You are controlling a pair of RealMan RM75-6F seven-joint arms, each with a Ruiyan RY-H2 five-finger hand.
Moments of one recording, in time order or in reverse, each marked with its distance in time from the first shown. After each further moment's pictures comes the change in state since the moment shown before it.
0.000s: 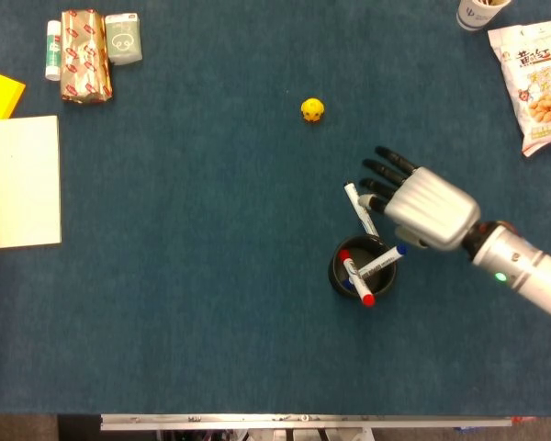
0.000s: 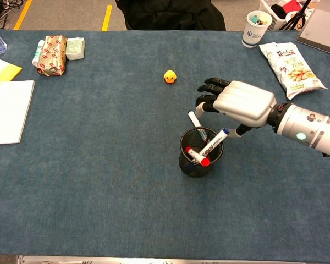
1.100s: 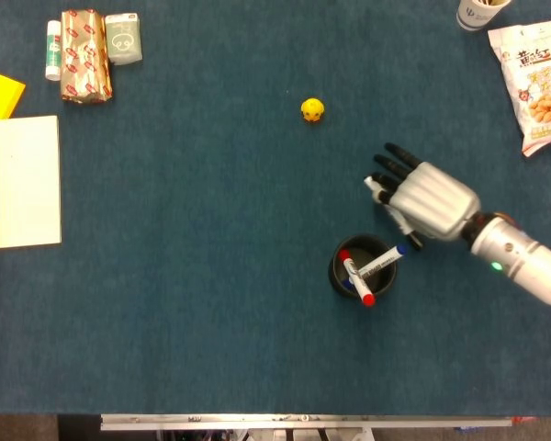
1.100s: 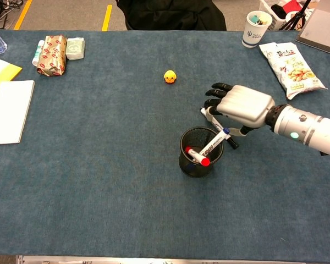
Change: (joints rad) left arm 0.014 0.000 -0.005 0.028 -0.016 0.006 -0.030; right arm 0.018 -0.029 -0.025 0.103 0.079 -0.059 -0.065
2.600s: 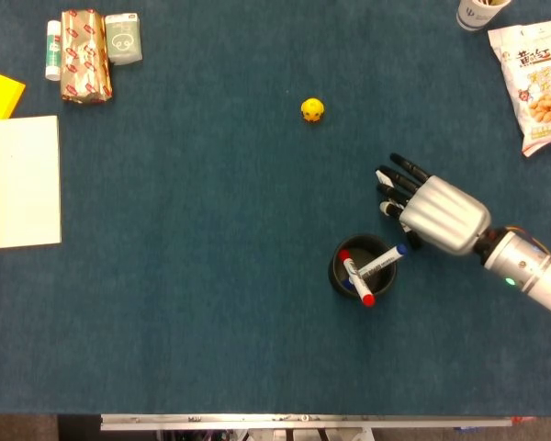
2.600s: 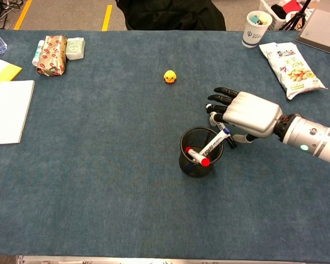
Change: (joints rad) left arm 0.013 -0.004 0.002 0.006 -0.010 -0.001 0.000; right arm -0.055 -0.083 -0.058 0.170 -0.130 0.176 0.050
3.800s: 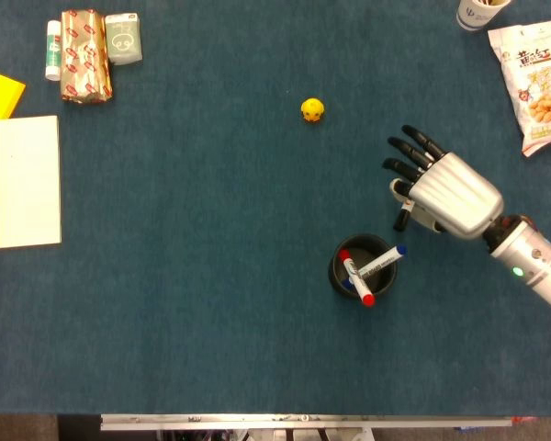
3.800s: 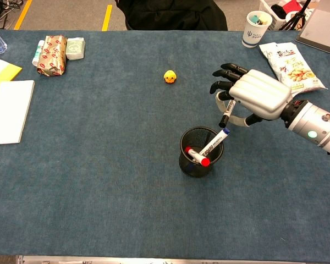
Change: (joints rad) left arm -0.006 0.008 -0.005 -0.007 0.006 -0.006 0.000; right arm -0.026 0.060 0.063 -0.131 0.069 0.114 0.127
